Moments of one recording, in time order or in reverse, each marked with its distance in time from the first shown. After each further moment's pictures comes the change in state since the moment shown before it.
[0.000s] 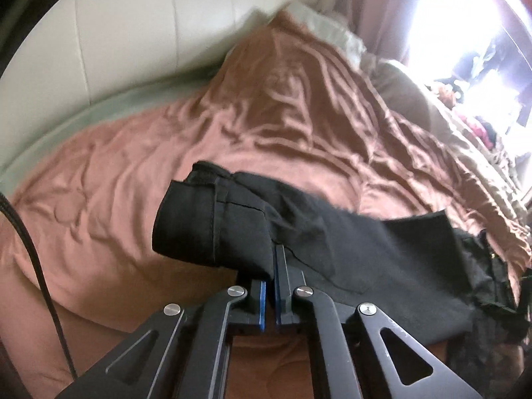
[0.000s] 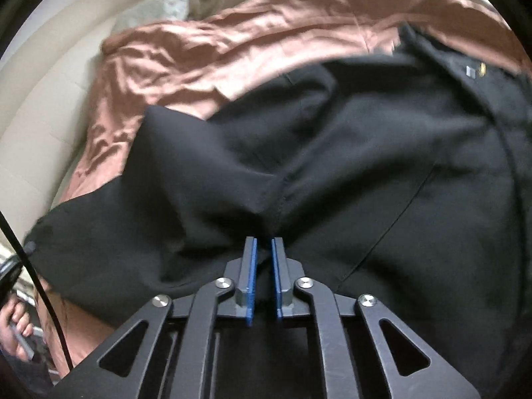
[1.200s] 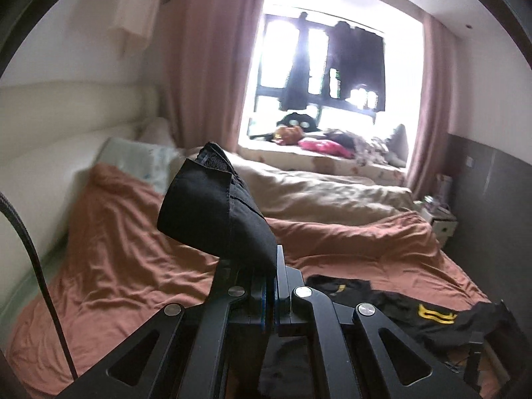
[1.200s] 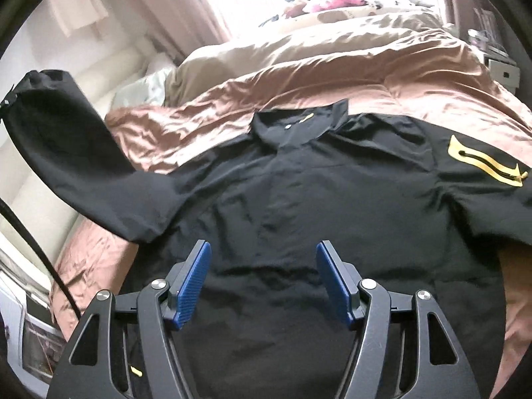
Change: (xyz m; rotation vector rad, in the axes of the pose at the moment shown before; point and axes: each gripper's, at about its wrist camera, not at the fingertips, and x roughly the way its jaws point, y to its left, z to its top) left arm -0.227 -0.362 0.045 0.423 -0.308 -0.406; right arm -0.310 -0.123 -0.143 0.079 -0.299 -0.055
